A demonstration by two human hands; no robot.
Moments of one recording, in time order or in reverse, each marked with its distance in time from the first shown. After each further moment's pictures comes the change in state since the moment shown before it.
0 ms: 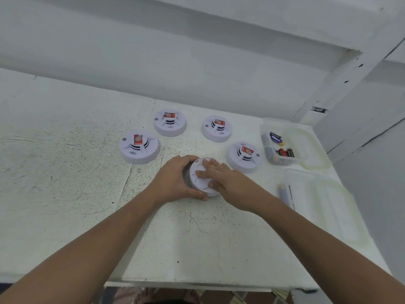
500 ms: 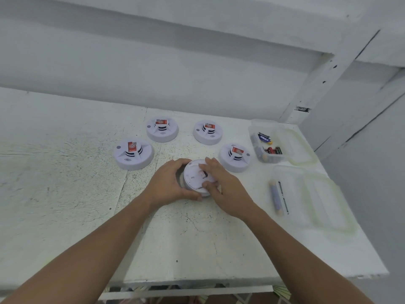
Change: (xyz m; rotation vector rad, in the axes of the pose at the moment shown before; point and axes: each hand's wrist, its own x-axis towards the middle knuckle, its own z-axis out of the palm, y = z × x) left_hand -0.007 0.005 0.001 -0.123 0.027 -0.052; right_hand -0.012 0.001 0.029 0.283 0.339 0.108
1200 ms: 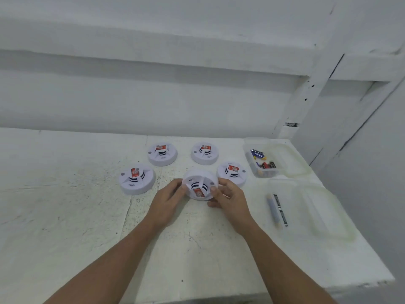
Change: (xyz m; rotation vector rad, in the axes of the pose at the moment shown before) left_hand -0.008 0.001 0.000 -0.219 0.084 -0.012; right_hand -0.001 0.002 0.006 0.833 0.336 0.224
